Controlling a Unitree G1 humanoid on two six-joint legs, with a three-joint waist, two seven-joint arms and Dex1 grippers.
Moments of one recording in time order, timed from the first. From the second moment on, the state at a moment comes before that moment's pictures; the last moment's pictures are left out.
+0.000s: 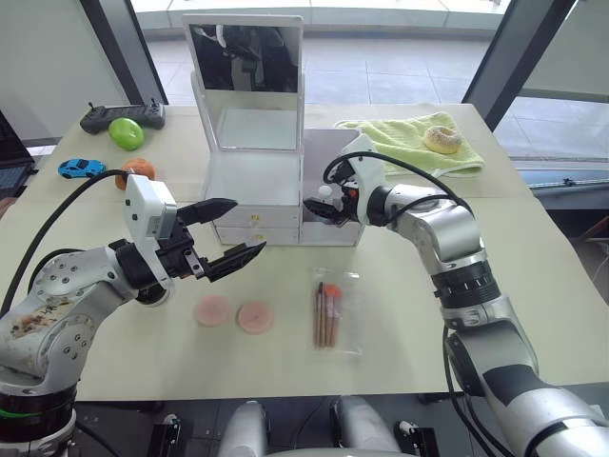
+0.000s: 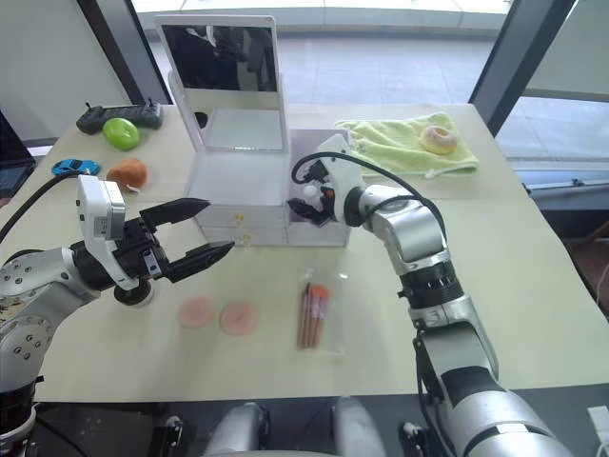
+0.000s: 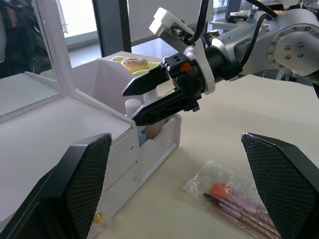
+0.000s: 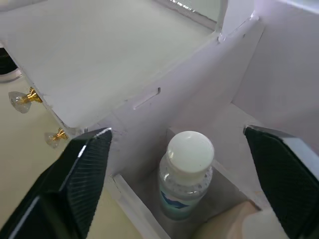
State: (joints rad) left arm -0.19 0.76 0.26 -0.53 -0.79 0.62 -0.75; right arm -0.87 -0.33 0.15 0.11 0.24 0.77 0.60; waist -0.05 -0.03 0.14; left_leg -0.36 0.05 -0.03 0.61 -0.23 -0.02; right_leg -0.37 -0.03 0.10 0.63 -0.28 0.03
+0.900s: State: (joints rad) left arm 0.04 1.07 0.58 0.50 -0.42 0.17 -1.07; right arm 0.26 -0.79 -0.87 -0.32 0.53 0.76 1.03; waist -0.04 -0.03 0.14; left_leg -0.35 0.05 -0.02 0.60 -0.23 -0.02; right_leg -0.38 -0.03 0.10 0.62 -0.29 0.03
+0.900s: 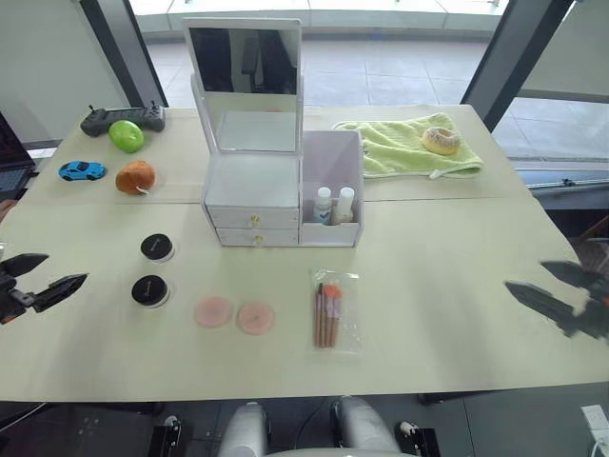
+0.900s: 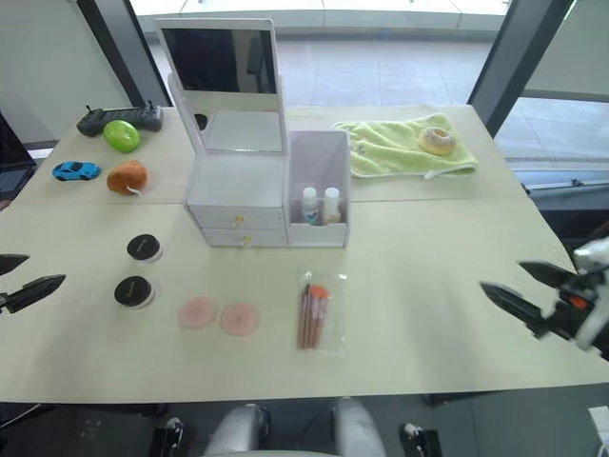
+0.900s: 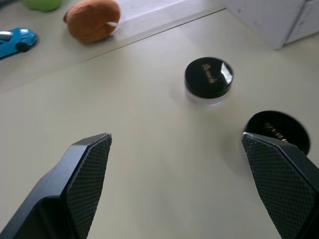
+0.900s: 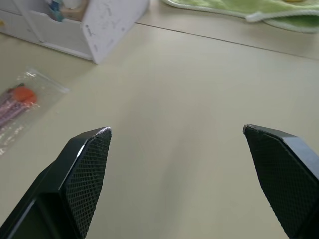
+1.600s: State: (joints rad) left arm -0.14 1.01 0.52 0.67 -0.38 0.08 -1.05; right arm 0.31 -0.78 -0.86 -0.30 0.59 0.60 0.94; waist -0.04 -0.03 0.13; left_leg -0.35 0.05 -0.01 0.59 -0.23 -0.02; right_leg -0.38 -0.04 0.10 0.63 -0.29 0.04
